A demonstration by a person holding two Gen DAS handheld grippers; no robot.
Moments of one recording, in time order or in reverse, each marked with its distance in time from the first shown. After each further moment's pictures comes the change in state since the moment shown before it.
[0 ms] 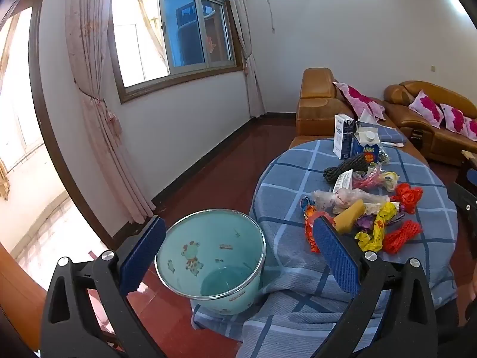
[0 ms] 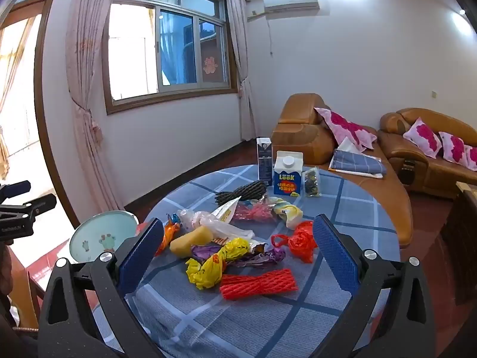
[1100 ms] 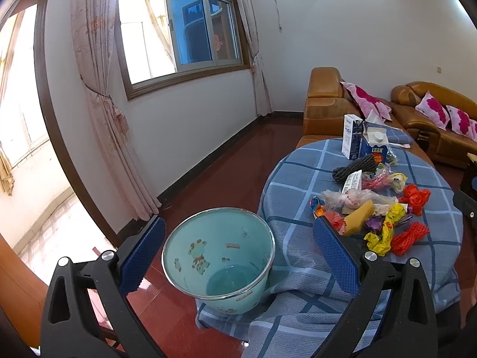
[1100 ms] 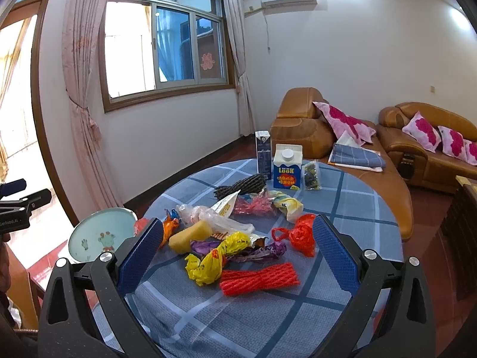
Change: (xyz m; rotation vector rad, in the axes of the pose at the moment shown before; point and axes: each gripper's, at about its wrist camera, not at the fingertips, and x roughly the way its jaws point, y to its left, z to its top) left arm 0.004 0.007 0.001 0.002 0.002 0.036; right arm 0.004 -0.001 -0.007 0.014 0.025 -0.006
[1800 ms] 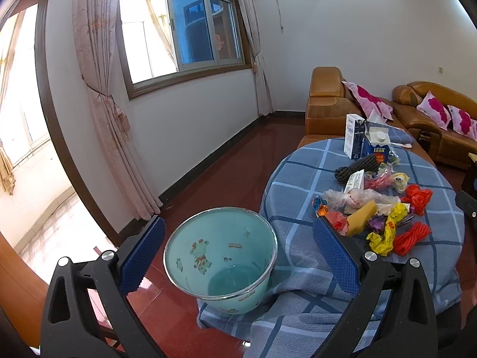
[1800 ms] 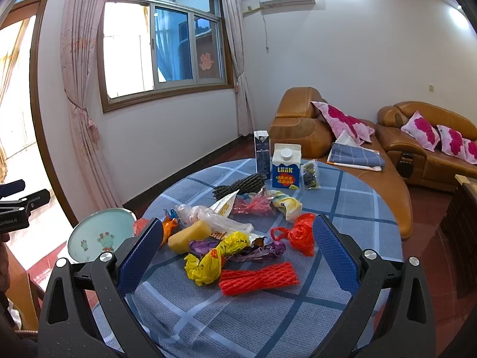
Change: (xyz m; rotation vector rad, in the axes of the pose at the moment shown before) left arm 0.001 0.004 0.001 0.000 0.006 0.006; right arm 0.000 0.000 0.000 0.000 0.002 0.002
